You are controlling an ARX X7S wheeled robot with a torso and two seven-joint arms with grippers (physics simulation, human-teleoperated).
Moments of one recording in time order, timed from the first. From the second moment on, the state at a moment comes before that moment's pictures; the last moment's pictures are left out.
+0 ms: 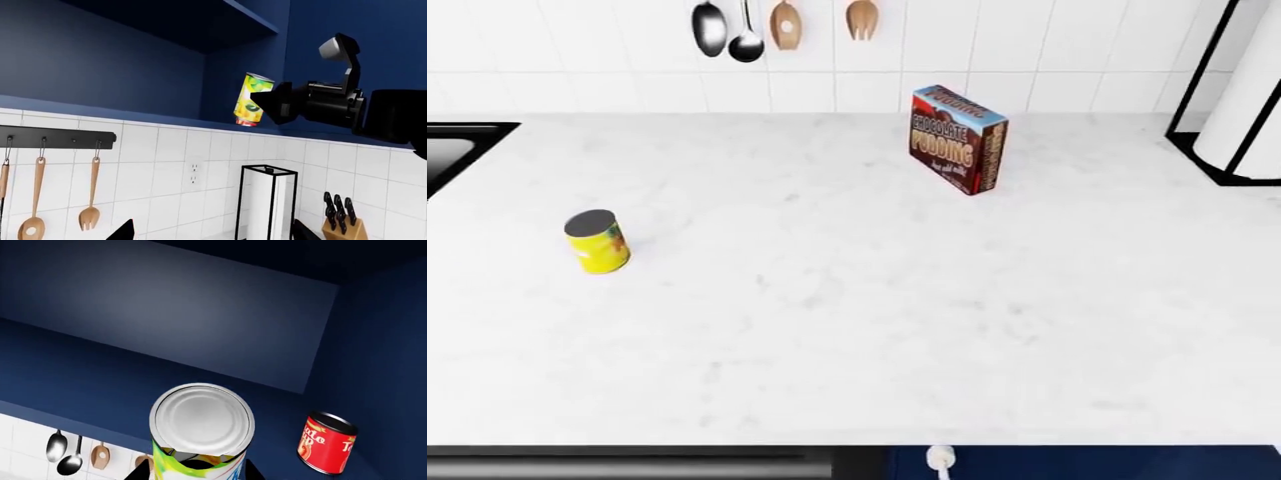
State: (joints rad) left arm -1.49 -0.70 0.09 0.43 -2.17 -0.91 -0.89; right arm 2.35 0.04 -0.05 1.06 -0.41 1.05 -0.55
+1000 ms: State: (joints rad) left arm -1.49 -0.71 0.09 0.44 -2.16 -0.90 -0.87; right arm 2.35 0.04 -0.05 1.06 -0.41 1.05 -0.55
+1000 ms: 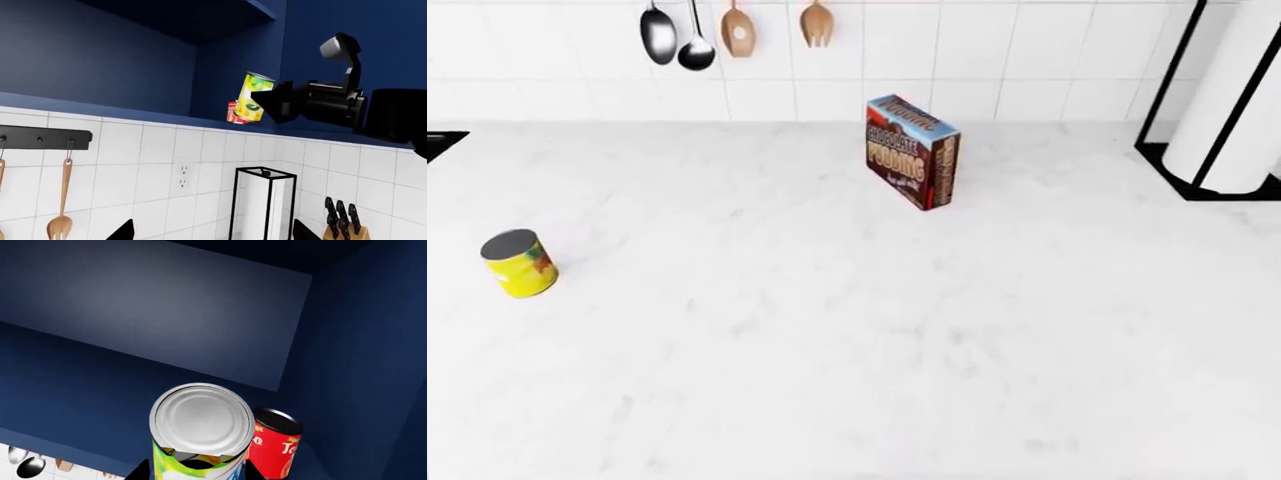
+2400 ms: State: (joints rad) left arm -1.49 -0.74 0.09 0.46 -2.18 -0.87 -0.87; right arm 2.36 0.04 -0.06 1.06 -0.41 1.04 -0.56
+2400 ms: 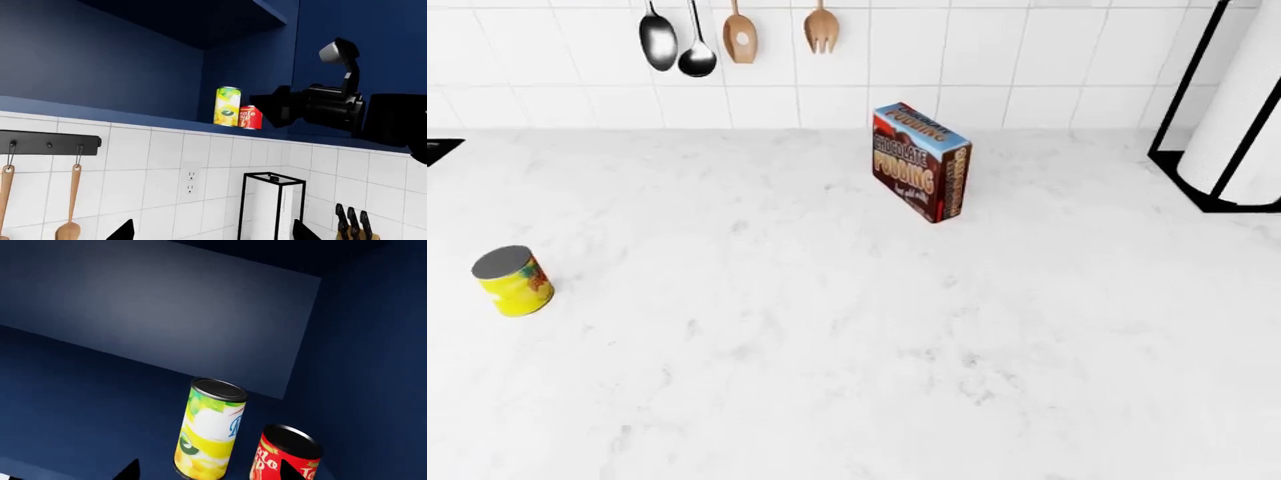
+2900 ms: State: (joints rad) left arm -1.47 -0.74 0.08 0.47 -2.17 -0.86 -0.86; right arm 2.35 0.04 -0.05 1.03 -0.39 1.03 -0.55
